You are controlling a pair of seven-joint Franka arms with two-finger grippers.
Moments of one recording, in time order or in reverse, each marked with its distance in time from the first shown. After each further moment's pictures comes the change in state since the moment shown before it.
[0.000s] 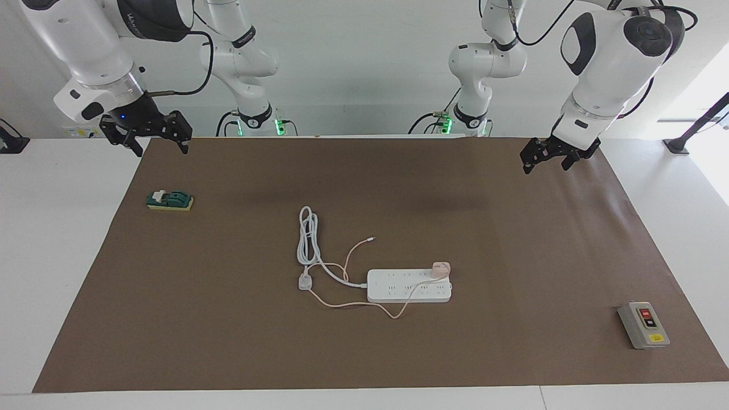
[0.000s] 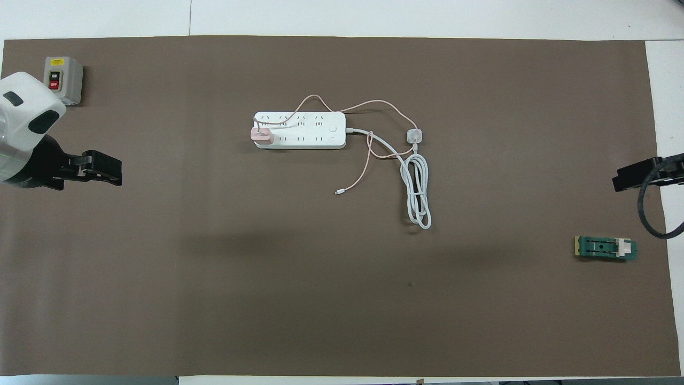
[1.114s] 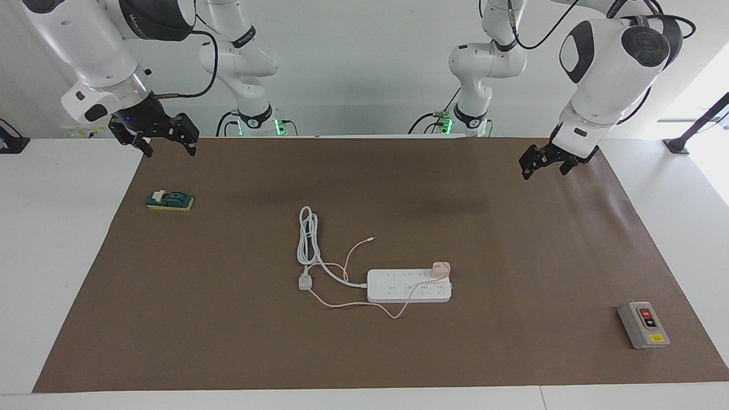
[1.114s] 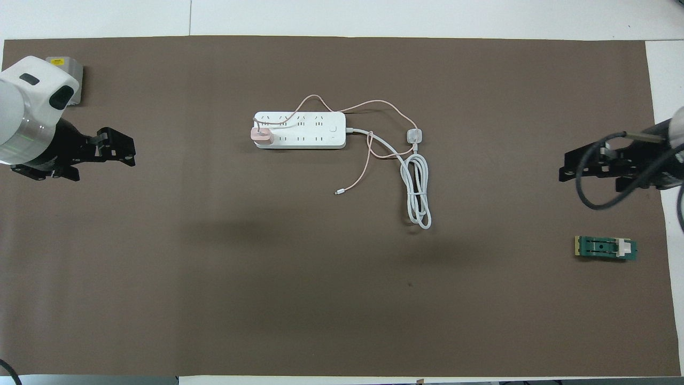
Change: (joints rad) left arm -0.009 0.101 -0.010 0.064 -0.007 0.042 -0.255; right arm 0.080 0.031 0.006 -0.039 0.146 0.047 0.384
